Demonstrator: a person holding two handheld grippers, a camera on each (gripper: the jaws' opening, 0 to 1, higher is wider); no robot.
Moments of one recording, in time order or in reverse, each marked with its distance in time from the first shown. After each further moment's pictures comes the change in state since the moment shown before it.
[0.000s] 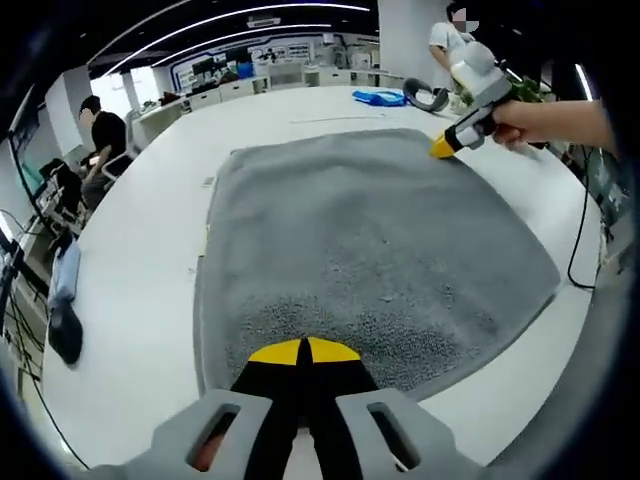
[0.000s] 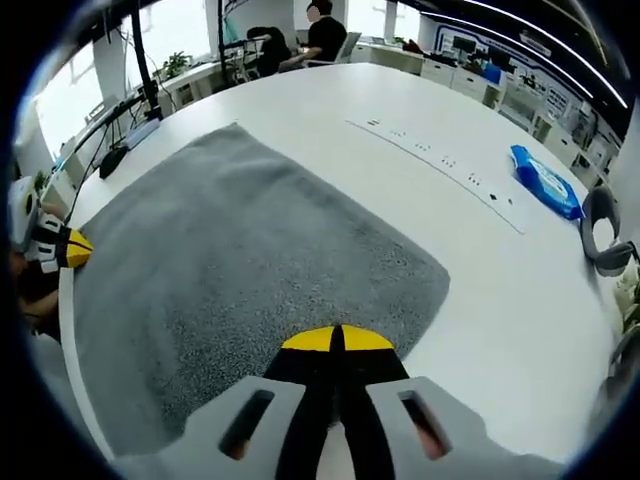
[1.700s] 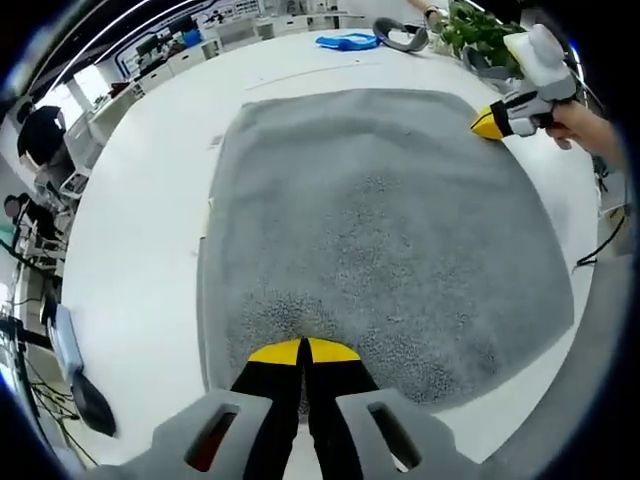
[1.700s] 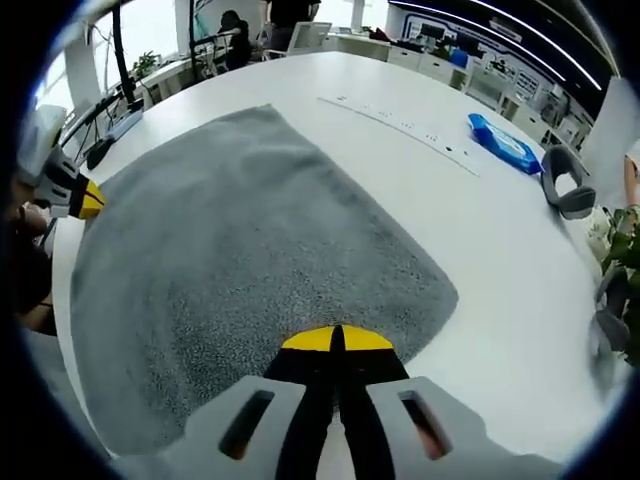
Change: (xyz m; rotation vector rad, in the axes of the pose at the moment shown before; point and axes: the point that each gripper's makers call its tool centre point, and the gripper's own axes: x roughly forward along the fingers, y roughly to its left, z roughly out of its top) left arm 0.032 0.007 0.029 0.152 0.259 -0.049; right arm -0.041 0.006 -0.060 0.082 0.039 -0.116
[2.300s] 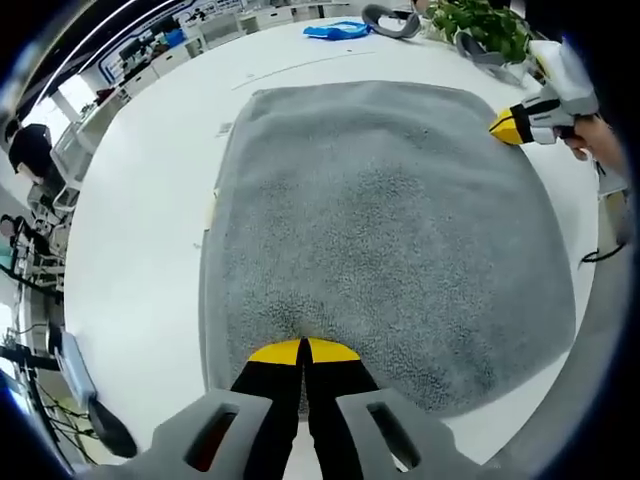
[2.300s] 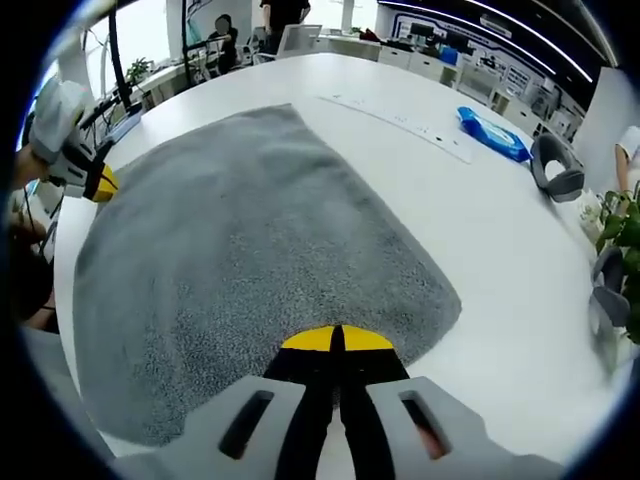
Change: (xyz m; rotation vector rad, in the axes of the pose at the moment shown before) left arm 0.008 0.007 0.014 0.070 0.043 -0.007; right arm -0.014 0.007 -0.019 0.027 -0.005 -0.019
